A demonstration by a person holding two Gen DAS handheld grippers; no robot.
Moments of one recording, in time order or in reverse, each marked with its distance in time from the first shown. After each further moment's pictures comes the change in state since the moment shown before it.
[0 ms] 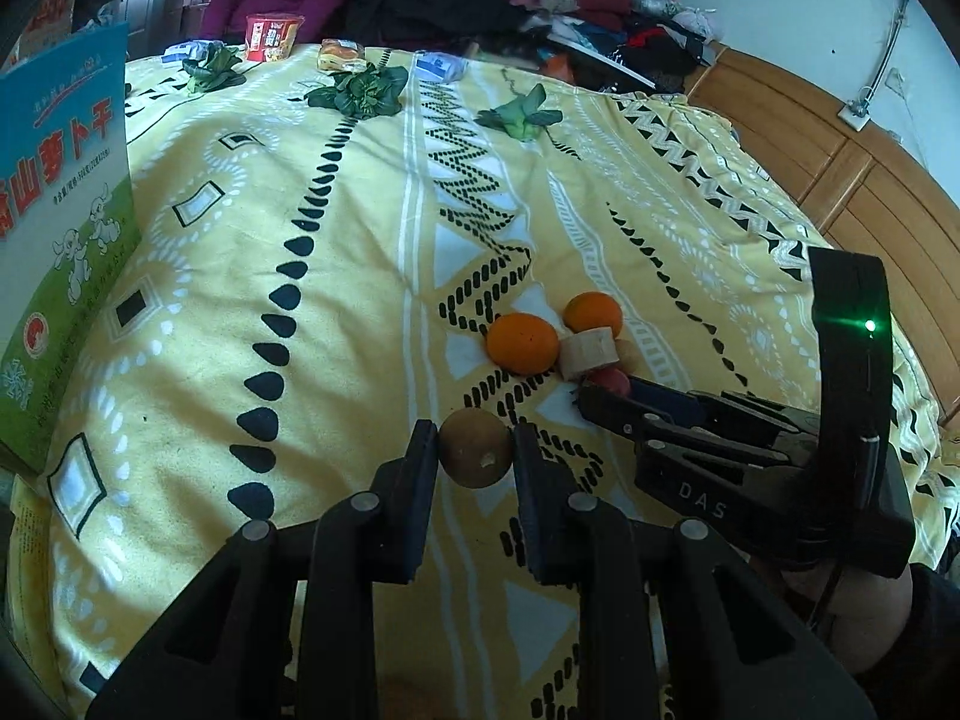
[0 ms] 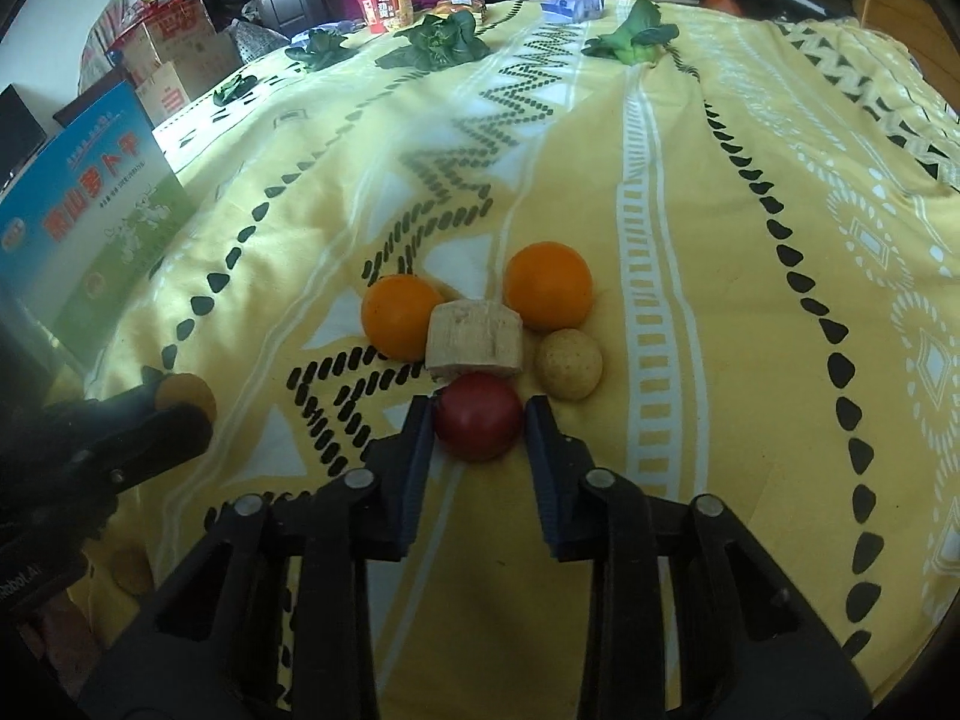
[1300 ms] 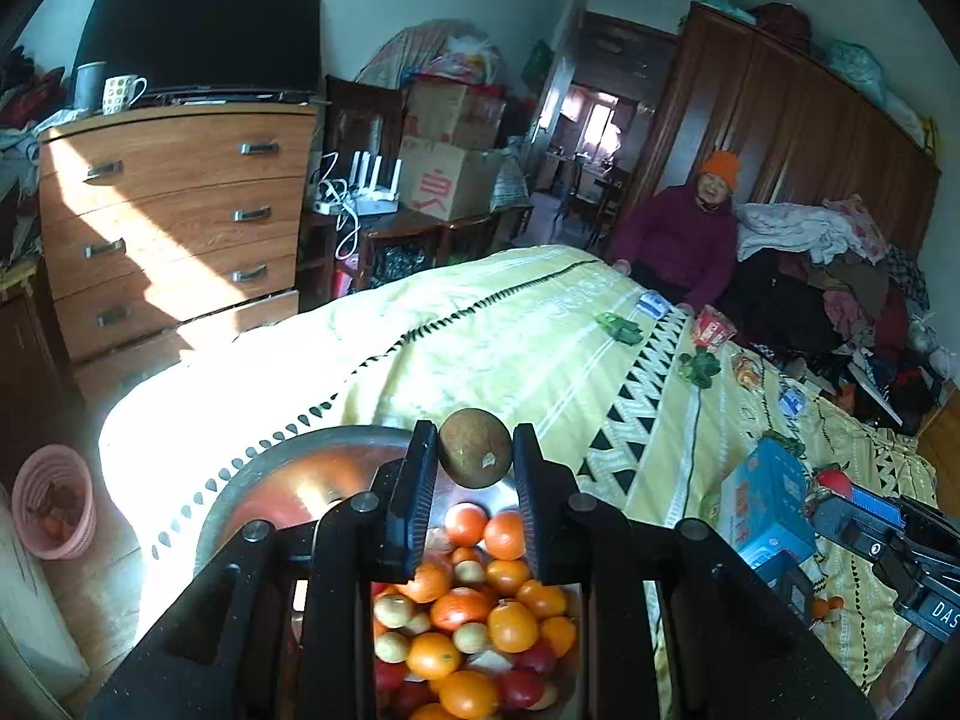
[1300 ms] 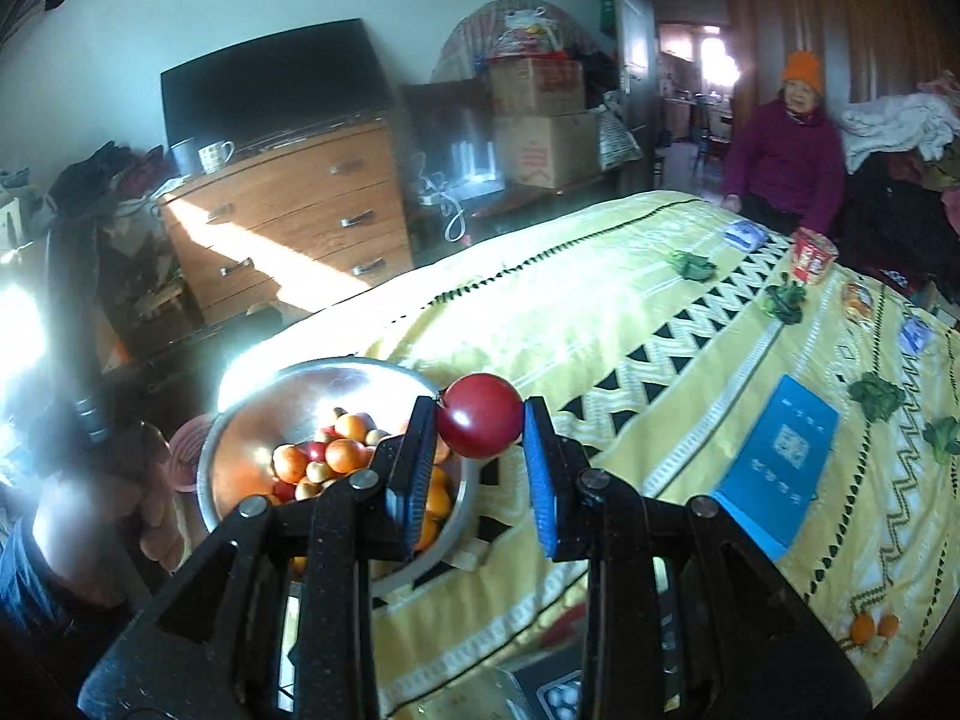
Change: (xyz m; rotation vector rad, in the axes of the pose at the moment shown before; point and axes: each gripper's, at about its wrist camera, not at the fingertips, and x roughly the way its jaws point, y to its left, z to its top) left arm -0.464 0.359 -0.060 -0.502 -0.490 0.600; right arm -0.174 0.470 0.060 -0.539 -0.201 0.495
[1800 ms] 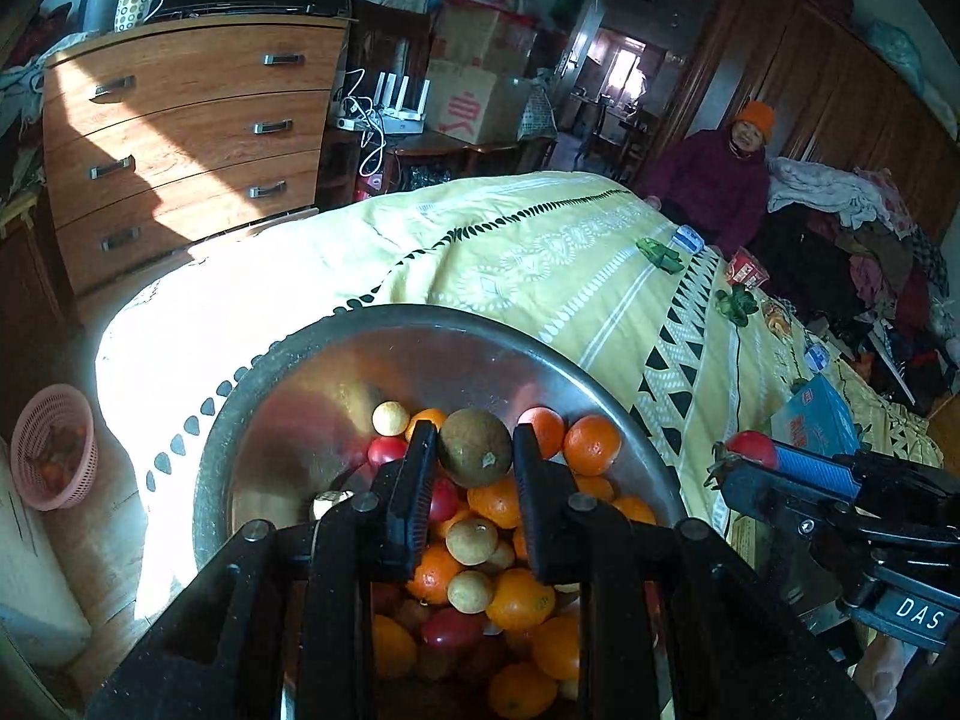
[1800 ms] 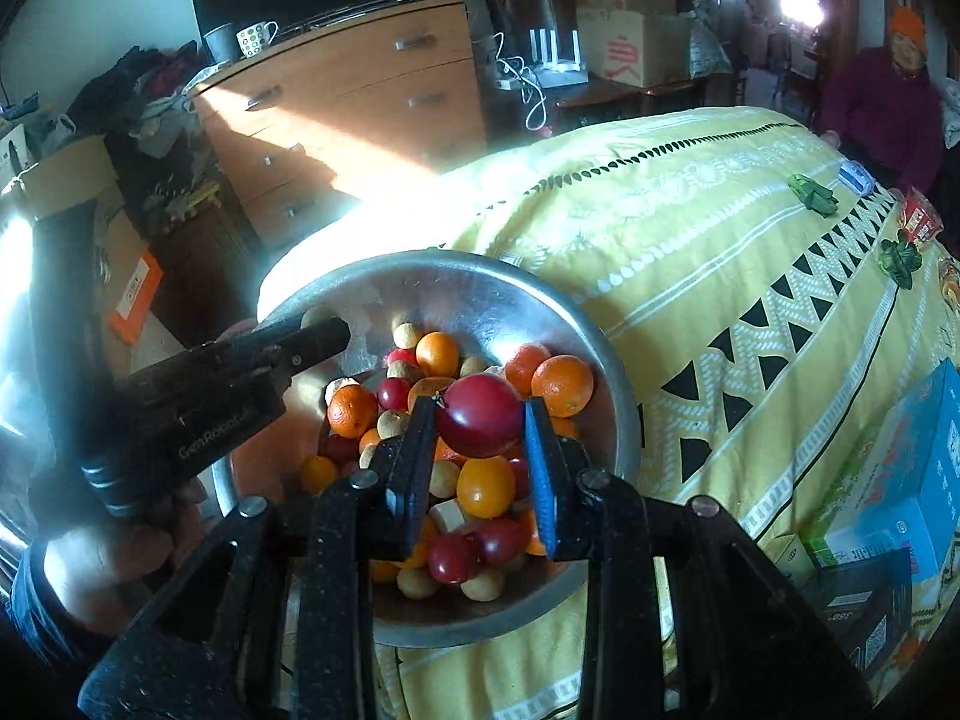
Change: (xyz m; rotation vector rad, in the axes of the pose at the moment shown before) left arm 0.036 0.047 -0.054 -0.034 0.153 0.016; right arm 0.096 0.052 -0.017 -0.055 0.243 0.094
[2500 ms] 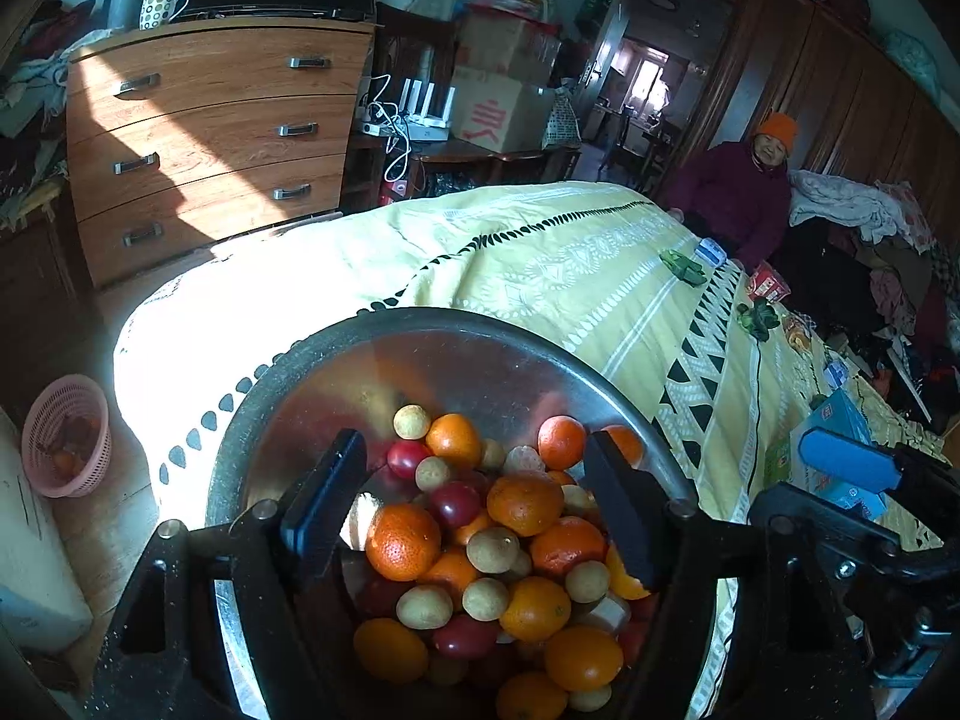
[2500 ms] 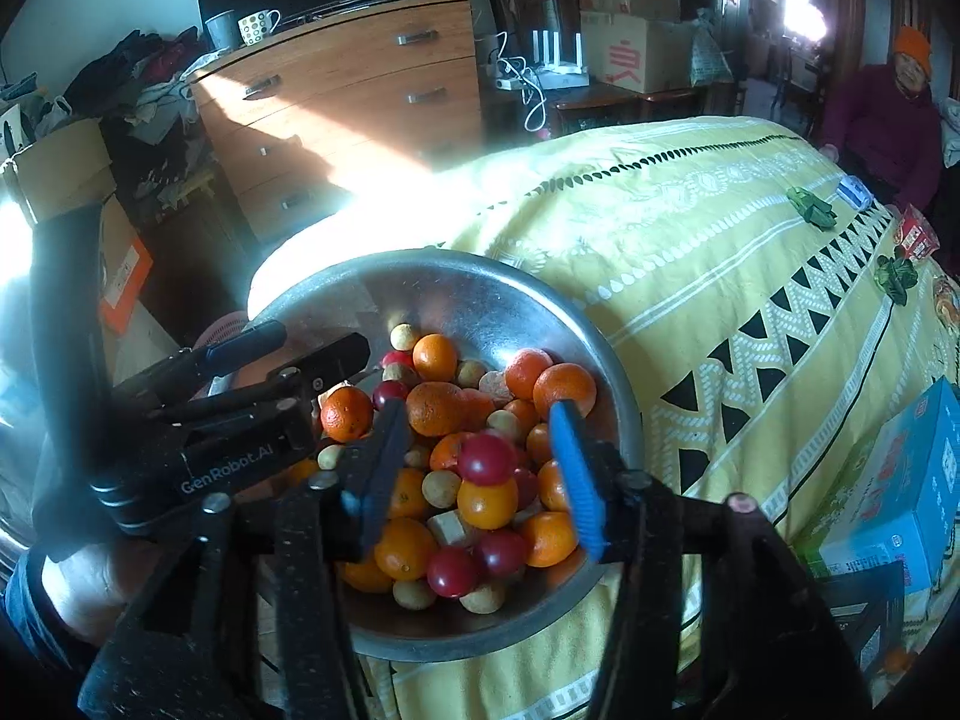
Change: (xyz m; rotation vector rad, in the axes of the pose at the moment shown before) left arm 0.001 0.003 0.004 -0.034 -0.030 0.053; right arm -0.001 0.012 0.007 -0.025 -0.029 -0.050
